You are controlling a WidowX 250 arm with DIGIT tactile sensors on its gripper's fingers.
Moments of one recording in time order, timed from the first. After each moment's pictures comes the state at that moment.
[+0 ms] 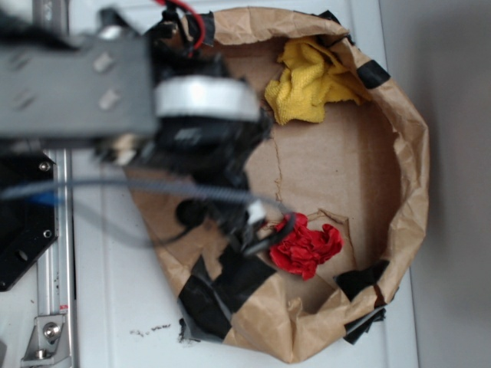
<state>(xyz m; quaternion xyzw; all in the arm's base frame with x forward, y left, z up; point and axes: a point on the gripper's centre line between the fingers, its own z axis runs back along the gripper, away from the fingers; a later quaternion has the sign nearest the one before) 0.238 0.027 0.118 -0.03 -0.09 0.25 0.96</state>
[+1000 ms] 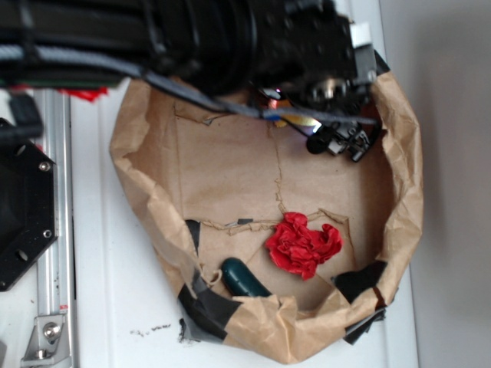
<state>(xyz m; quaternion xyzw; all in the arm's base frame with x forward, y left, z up) 0.312 0.074 0.022 0.04 -0.09 0.41 0.91</state>
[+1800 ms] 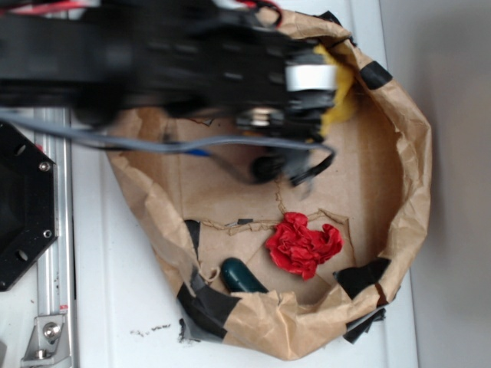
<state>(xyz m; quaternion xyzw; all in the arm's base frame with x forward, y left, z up) 0.269 0.044 0.085 0.00 -0.13 0.17 0.98</state>
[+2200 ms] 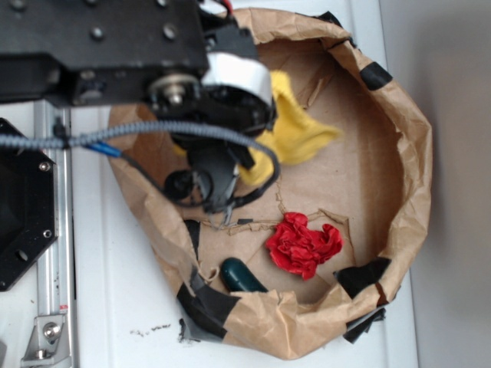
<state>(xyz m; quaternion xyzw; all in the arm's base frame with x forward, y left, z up) 0.227 0.019 0.112 -0.03 -0.04 0.09 1.00</state>
